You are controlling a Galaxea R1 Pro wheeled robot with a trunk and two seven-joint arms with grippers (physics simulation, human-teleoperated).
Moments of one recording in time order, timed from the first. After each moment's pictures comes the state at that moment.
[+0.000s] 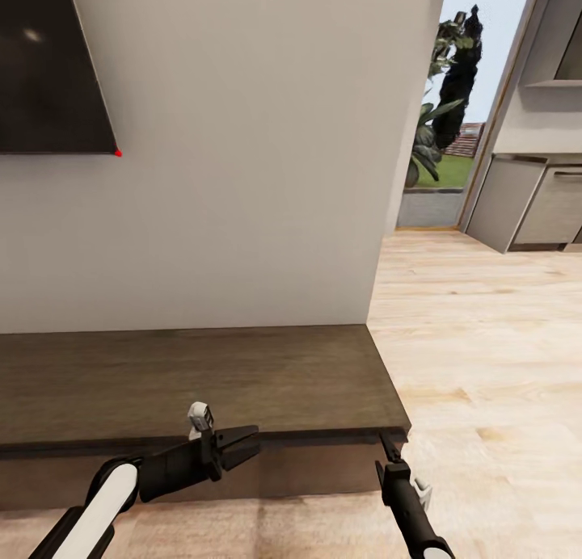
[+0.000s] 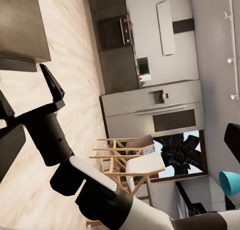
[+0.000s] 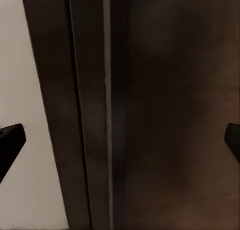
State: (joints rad) left arm -0.23 0.22 -0.19 -1.34 1.16 1.00 -0.67; right arm -0.23 0.04 -0.11 -0.68 -1.39 0.11 0.62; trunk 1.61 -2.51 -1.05
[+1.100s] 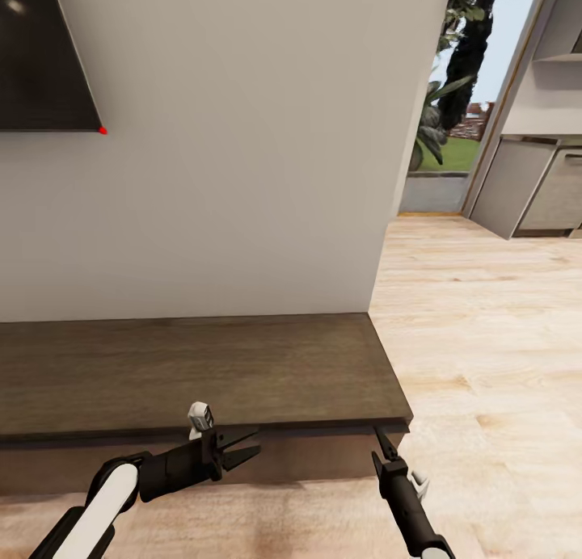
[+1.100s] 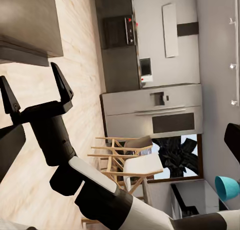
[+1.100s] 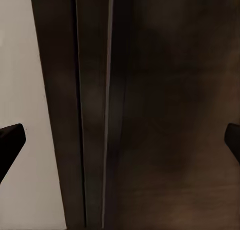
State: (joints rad) left arm -0.23 0.22 -0.19 -1.35 1.16 1.00 -0.67; right arm -0.23 0.04 -0.11 -0.68 -1.30 0.11 0.75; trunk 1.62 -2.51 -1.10
